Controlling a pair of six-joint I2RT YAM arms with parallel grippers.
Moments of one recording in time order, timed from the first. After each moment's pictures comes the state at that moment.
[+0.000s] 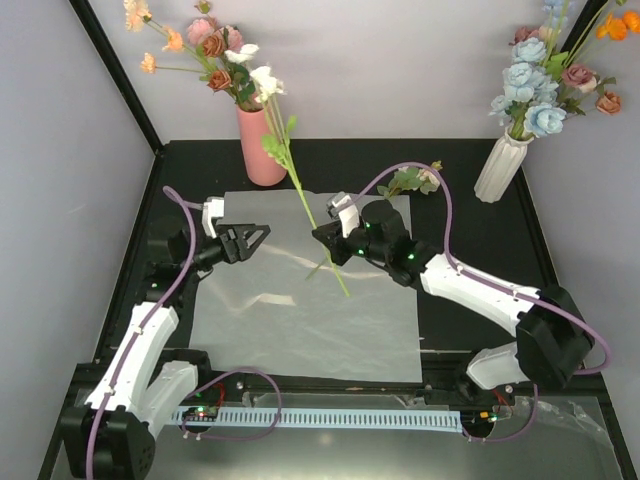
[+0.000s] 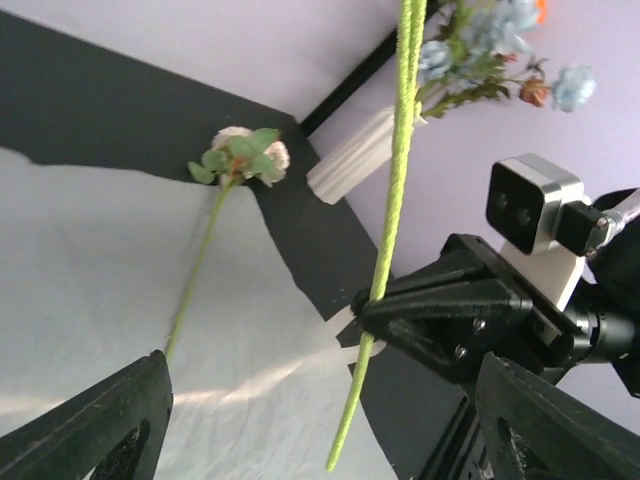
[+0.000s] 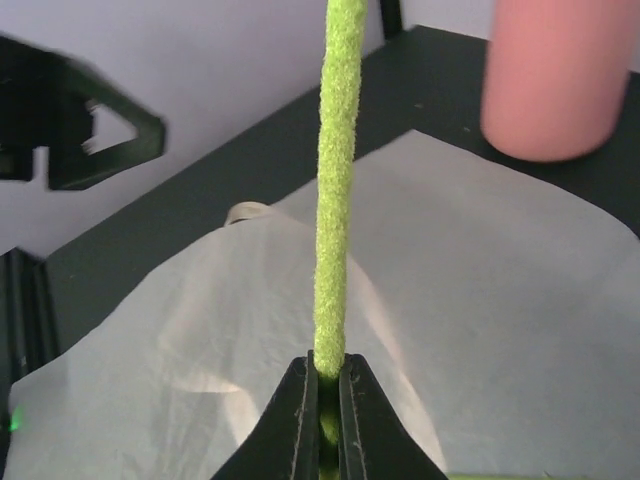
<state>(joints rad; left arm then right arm) -0.04 0.83 0.60 -0.03 0.85 -0.60 0.77 1.40 0.94 0.06 -0.26 0.19</state>
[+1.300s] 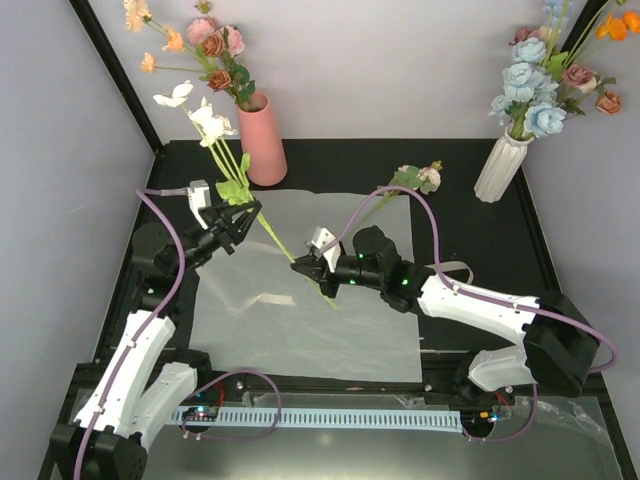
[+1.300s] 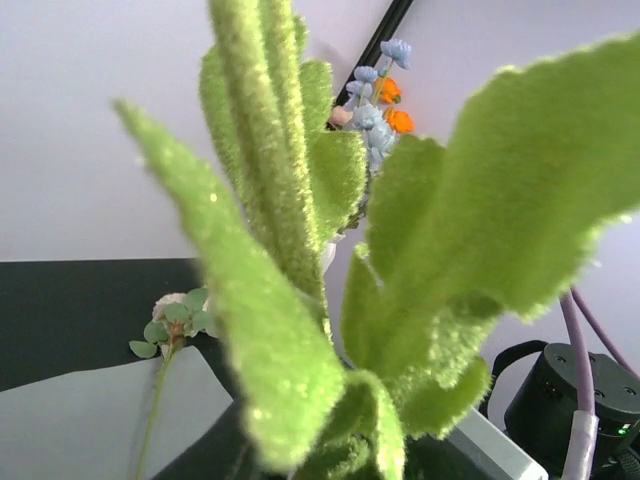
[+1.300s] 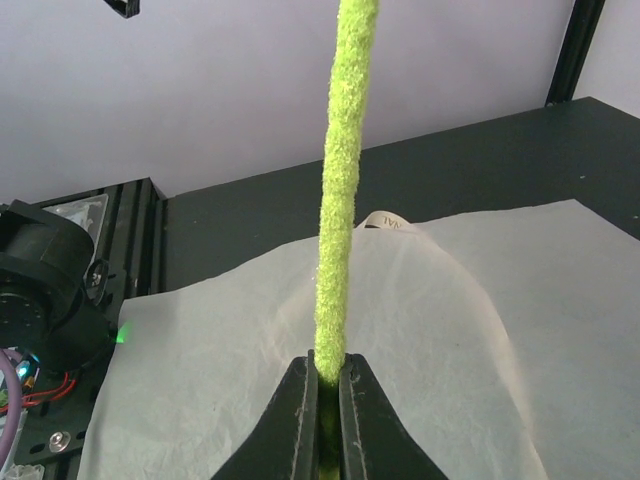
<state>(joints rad) -0.14 0.76 0.64 0.31 0.75 -0.67 0.95 1.34 0.82 0.24 -0.37 -0.01</state>
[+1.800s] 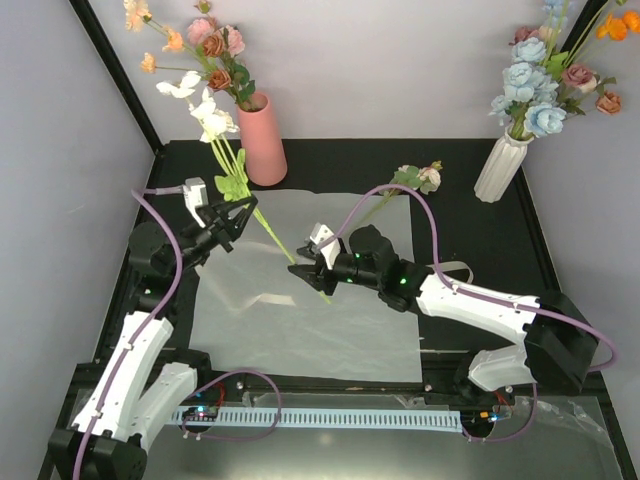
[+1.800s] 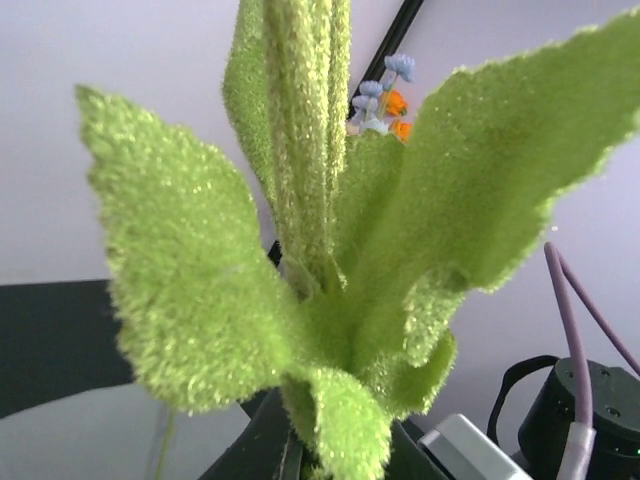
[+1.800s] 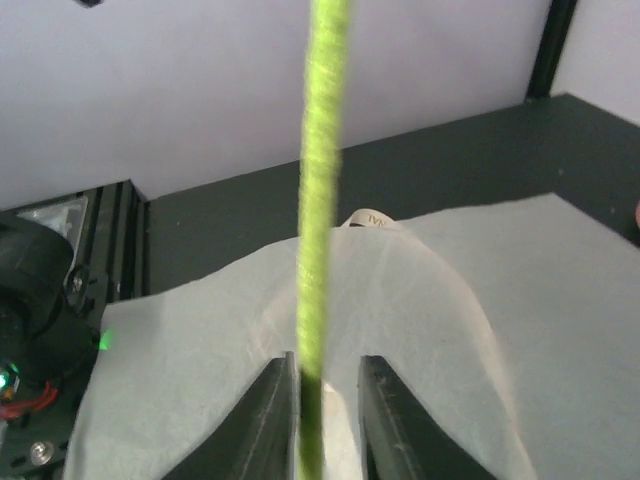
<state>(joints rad) -0.14 0.75 0.67 0.28 0.72 -0.65 0.97 1.35 0.83 0.22 -0.30 0.00</state>
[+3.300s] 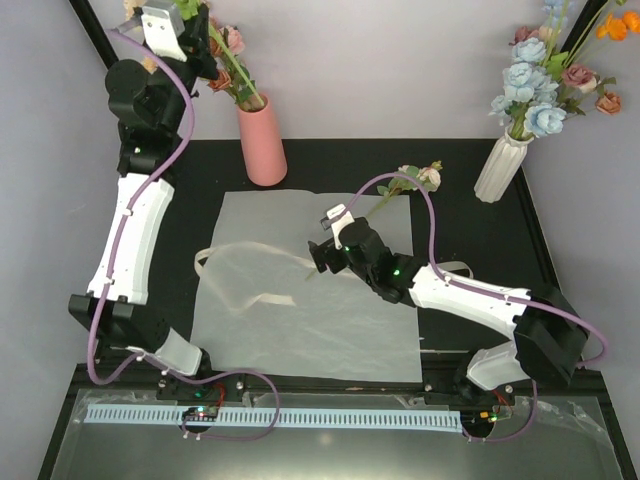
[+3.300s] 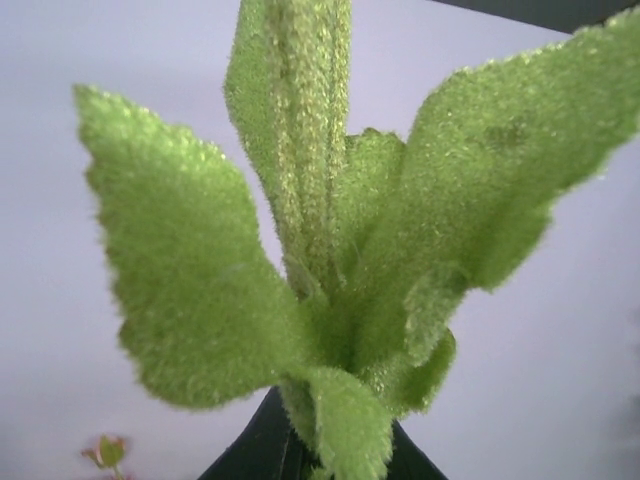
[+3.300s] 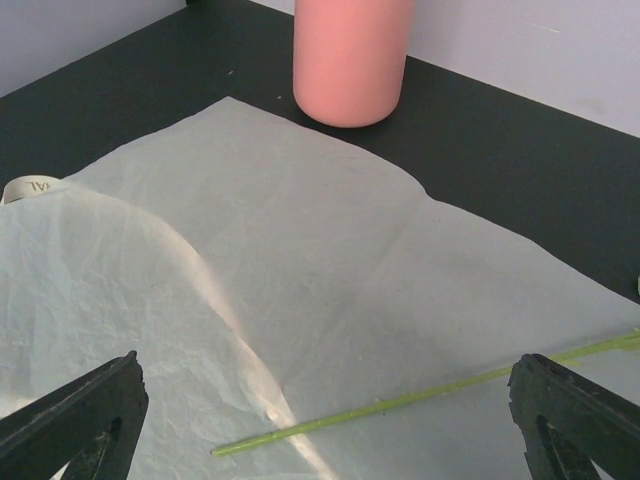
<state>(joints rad) -0.14 1.52 1.84 0.14 0.18 -0.10 0.94 1.42 0.92 0.00 0.31 0.14</state>
